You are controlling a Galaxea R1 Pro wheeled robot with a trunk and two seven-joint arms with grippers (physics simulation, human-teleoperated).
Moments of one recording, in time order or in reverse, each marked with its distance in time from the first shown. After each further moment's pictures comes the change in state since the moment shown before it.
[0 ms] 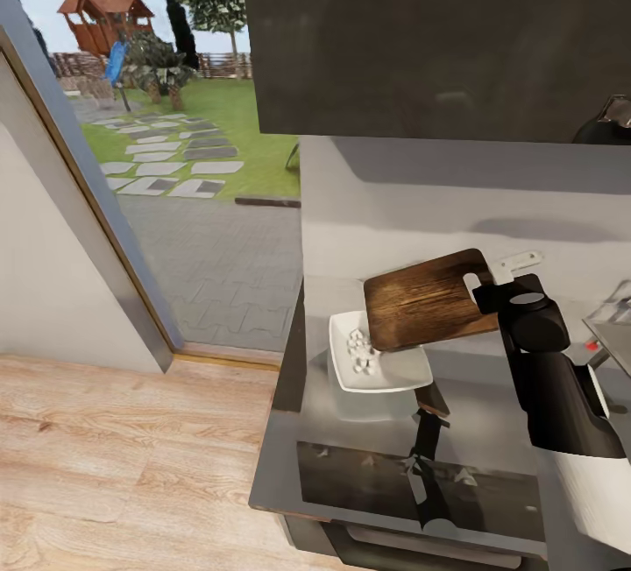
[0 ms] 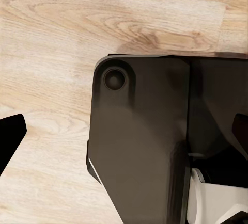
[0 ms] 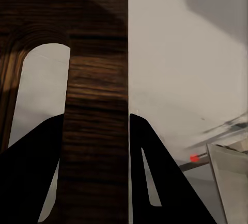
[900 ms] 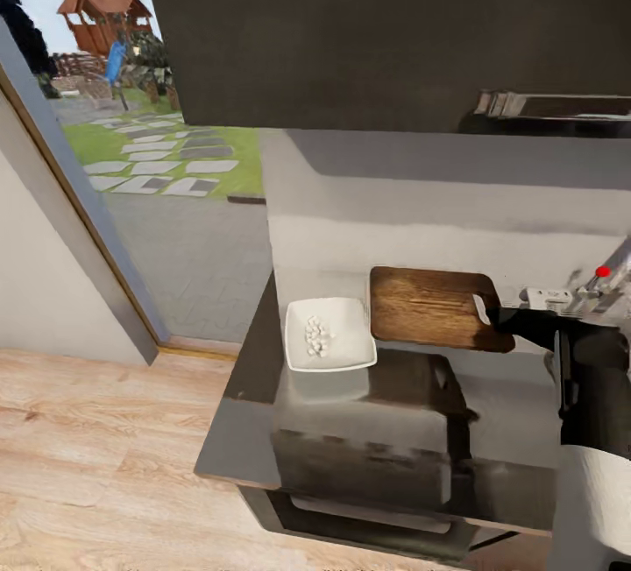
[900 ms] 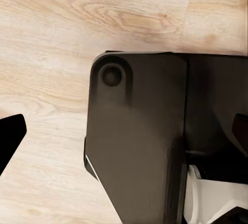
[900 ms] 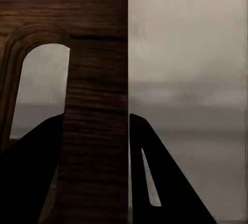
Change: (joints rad) left arm 0.000 -0.008 -0.004 0.009 0.002 0.000 0.001; right arm 0.008 -0.004 -0.370 0.175 -0.260 -0.105 0.228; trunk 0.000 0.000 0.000
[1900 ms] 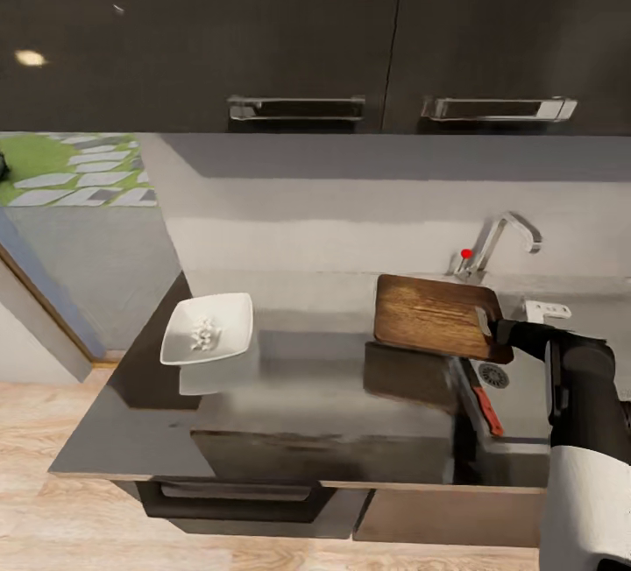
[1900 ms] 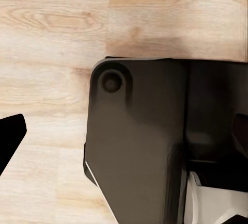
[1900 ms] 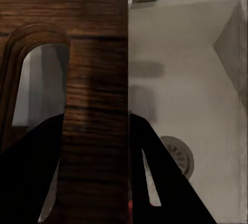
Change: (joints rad) left arm 0.000 0.000 0.000 -0.001 0.000 0.000 0.002; right arm 0.000 0.034 -0.063 0.103 0.004 -0.066 -0.090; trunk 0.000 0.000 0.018
